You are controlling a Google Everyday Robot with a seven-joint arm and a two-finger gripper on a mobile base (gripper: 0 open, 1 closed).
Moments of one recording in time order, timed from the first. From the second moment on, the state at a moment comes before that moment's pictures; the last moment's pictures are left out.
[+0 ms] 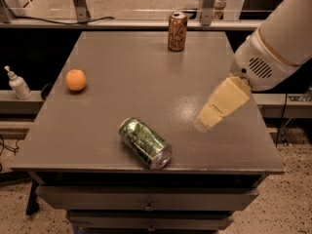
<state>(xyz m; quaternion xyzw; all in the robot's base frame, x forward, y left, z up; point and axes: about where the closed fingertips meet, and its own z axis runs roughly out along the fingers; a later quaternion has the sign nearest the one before) 0.439 -0.127 0.934 -0.44 0.87 0.12 0.18</state>
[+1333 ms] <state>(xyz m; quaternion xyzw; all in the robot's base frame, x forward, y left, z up) 0.403 -0.044 0.895 -0.43 0.84 0.24 0.22</state>
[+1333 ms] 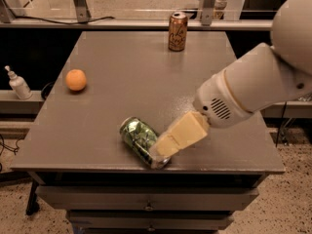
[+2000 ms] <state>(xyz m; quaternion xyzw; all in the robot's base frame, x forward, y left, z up) 0.389 0.012 0.863 -0.44 0.83 0.22 0.25</state>
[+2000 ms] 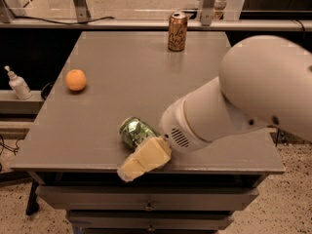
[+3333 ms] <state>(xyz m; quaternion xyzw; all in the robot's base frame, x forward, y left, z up) 0.436 -0.005 0.844 -0.45 0.85 0.07 0.27</state>
